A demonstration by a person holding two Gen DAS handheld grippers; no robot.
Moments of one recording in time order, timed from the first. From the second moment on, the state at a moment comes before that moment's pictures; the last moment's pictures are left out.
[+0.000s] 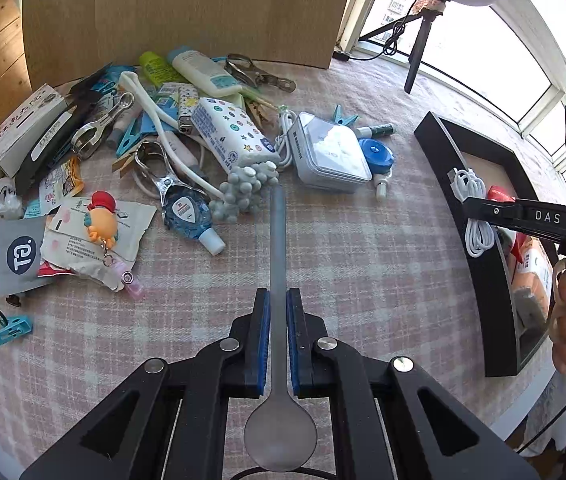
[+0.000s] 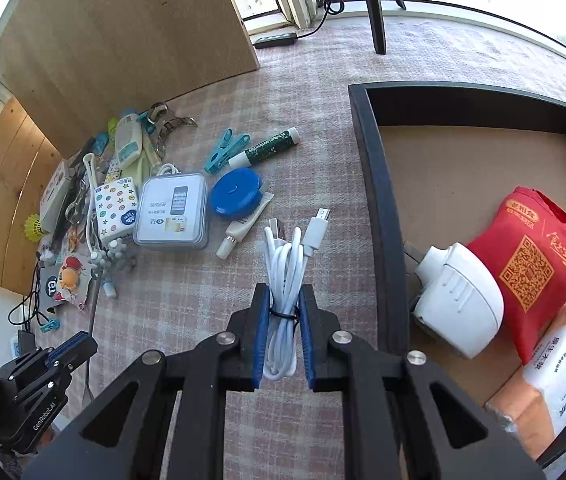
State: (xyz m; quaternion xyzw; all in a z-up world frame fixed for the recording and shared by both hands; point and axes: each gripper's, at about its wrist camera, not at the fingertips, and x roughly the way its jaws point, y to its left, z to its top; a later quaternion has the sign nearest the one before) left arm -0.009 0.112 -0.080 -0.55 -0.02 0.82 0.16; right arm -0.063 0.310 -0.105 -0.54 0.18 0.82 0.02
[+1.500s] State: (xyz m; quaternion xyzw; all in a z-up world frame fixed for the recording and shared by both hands) left arm 0.019 0.414 -0.031 -0.50 0.06 0.79 0.35; right arm 0.090 0.533 -0.059 -0.47 0.22 0.83 0.20
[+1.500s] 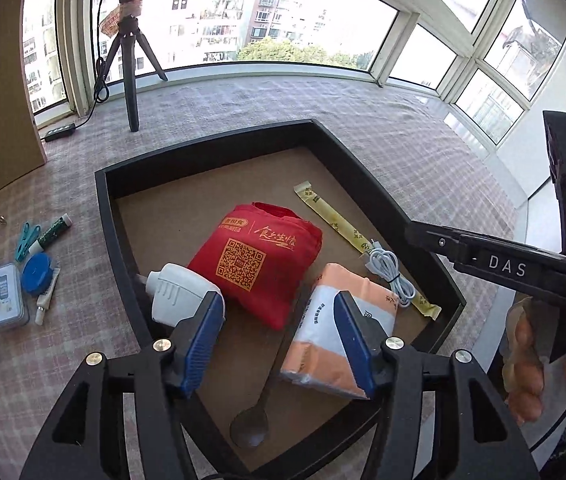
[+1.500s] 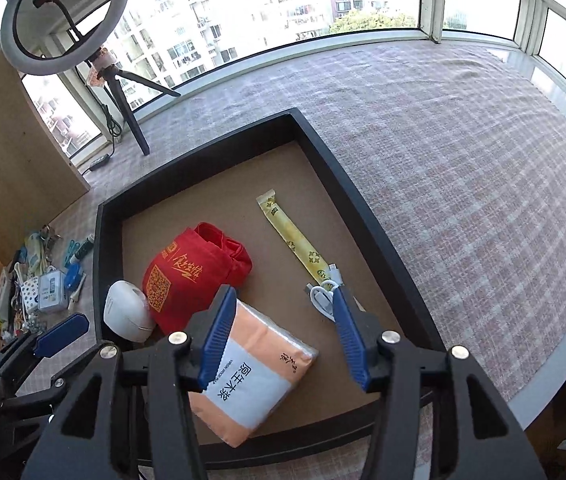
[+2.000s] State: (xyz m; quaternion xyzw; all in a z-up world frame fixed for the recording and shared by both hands) left arm -0.011 0.326 -0.032 -0.50 0.02 0.82 0.28; right arm 0.047 0.482 -0.052 -0.47 0.21 0.85 0.13
